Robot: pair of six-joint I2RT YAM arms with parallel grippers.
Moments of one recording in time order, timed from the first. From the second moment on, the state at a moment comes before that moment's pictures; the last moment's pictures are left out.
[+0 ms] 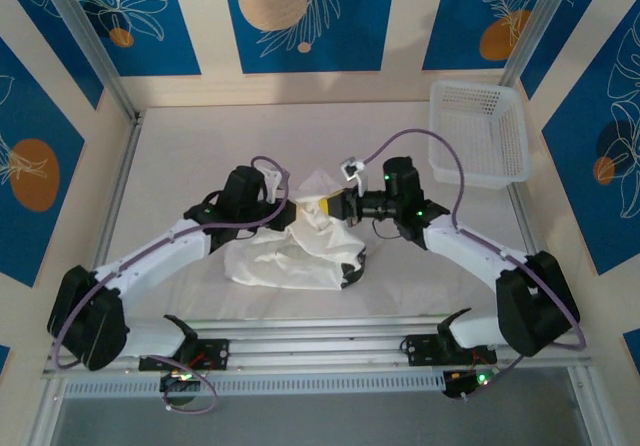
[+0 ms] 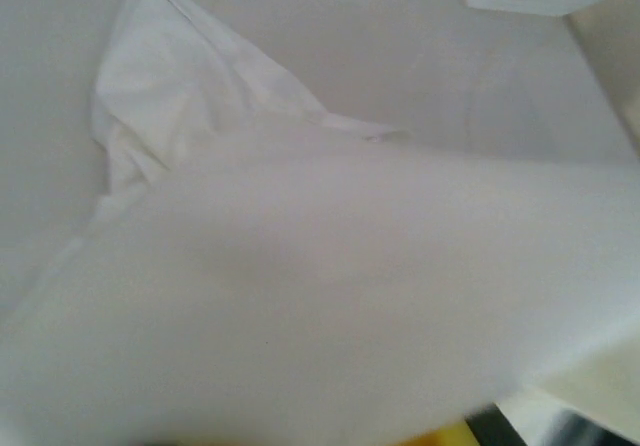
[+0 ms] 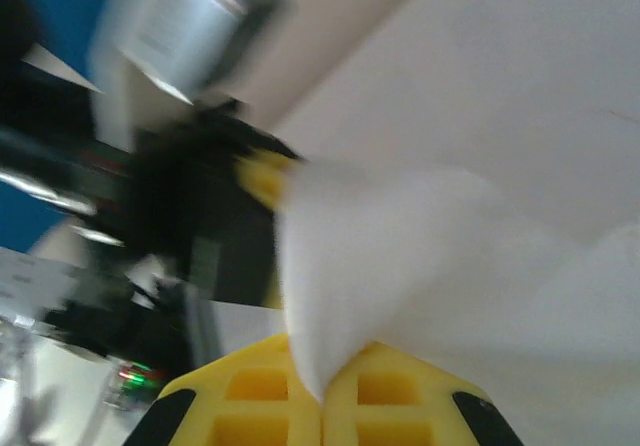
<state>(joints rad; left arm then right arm) -0.60 1.33 0.90 -0.28 0.24 -0.40 0.48 1.32 0.79 0.18 -0.83 0.40</state>
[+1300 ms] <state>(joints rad) -0.73 1.50 0.83 0.14 0.30 -0.53 0.39 1.29 0.75 0.29 -0.94 0.75</state>
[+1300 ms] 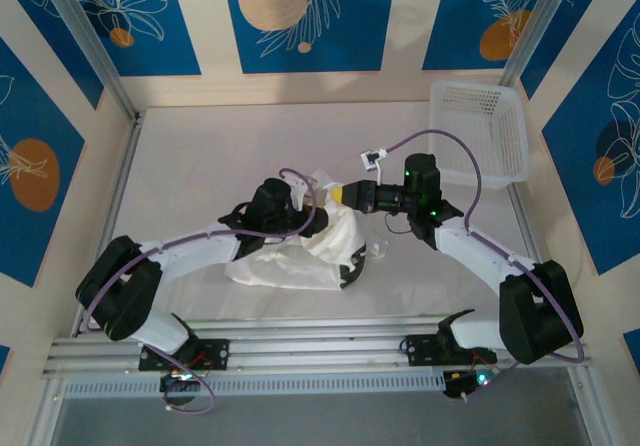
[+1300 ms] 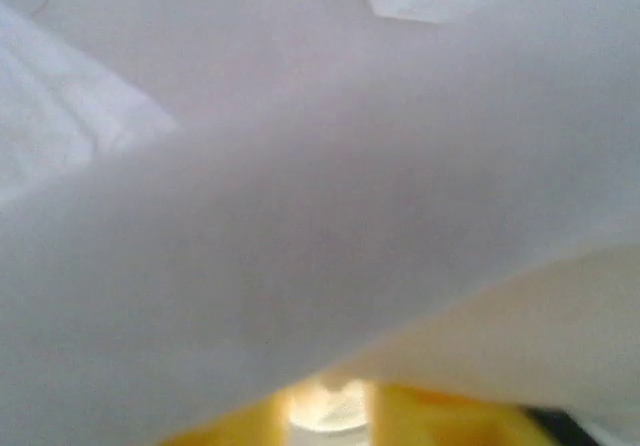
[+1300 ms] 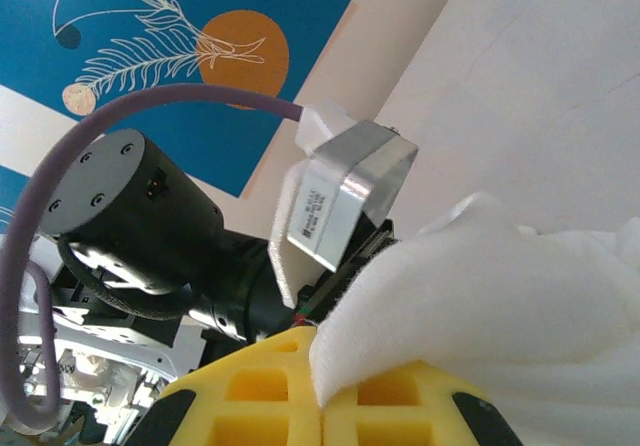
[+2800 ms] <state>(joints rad) -0.65 1.27 0.83 0.00 0.56 -0.57 0.51 1.18 0.41 0.50 -0.53 -0.27</state>
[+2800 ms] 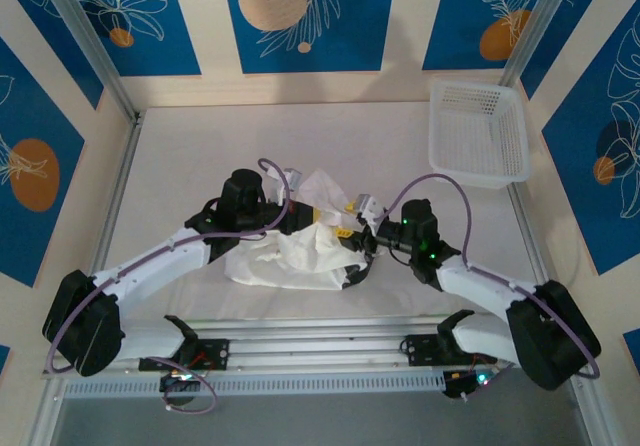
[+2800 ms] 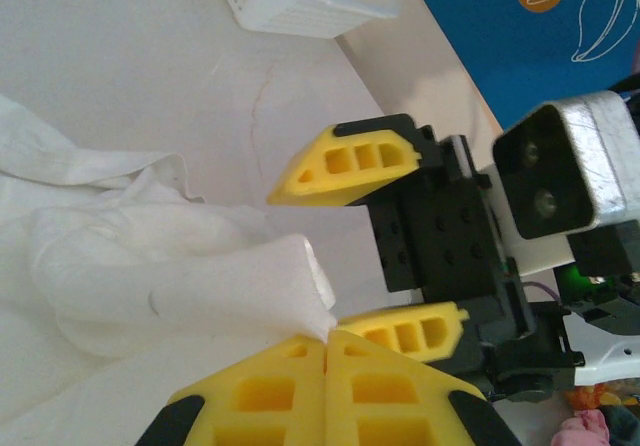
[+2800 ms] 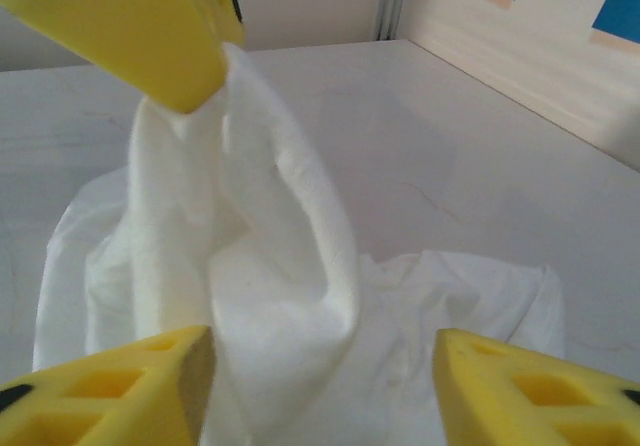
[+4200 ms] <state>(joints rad) -0.79 1.31 0.86 -0.16 0.08 -0.50 0.50 1.32 0.90 0.10 -0.75 0.57</state>
